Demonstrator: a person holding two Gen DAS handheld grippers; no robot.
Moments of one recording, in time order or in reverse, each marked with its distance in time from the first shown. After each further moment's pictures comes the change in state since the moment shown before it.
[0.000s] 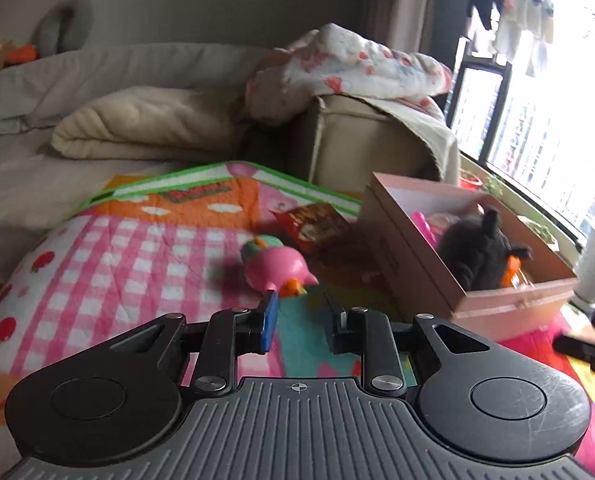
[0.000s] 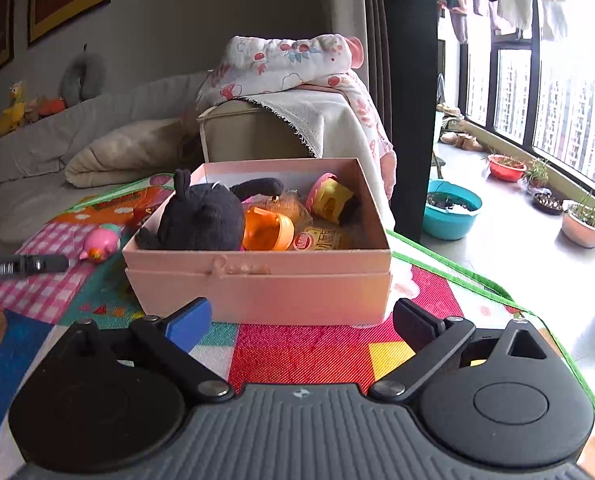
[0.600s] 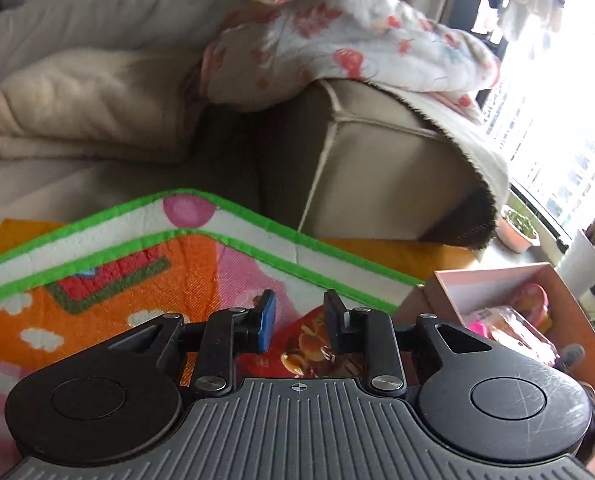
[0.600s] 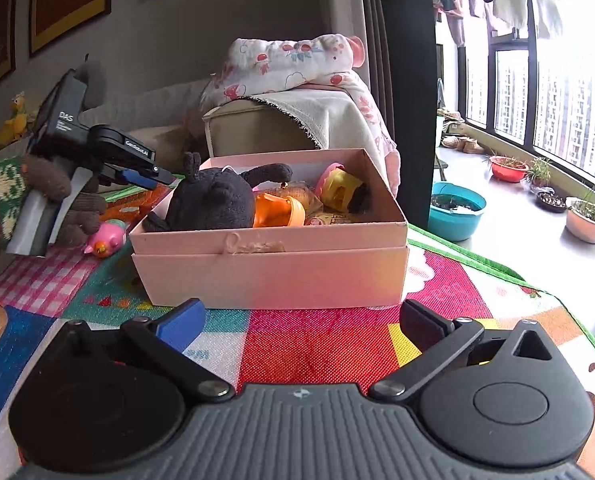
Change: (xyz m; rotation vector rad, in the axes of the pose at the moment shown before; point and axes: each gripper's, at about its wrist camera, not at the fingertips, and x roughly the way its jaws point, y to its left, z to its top) left arm 0.185 0.018 0.100 -0.021 0.189 -0.140; right arm 0.002 0.002 -0.015 0.034 -0.026 0.019
